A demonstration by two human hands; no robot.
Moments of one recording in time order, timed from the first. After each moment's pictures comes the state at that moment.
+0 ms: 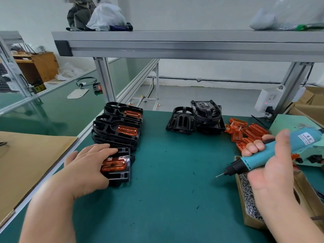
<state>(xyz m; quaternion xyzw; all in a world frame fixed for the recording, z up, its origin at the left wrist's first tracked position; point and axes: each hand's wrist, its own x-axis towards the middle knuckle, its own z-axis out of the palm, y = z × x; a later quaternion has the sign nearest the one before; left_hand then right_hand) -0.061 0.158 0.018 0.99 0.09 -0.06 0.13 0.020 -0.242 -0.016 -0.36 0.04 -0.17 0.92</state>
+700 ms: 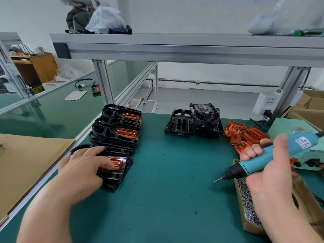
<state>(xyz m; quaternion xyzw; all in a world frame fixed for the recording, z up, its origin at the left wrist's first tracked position) -0.063 0.153 0.013 0.99 0.11 -0.01 0.13 0.022 -0.242 -0.017 -0.36 0.03 -0.17 0.92</state>
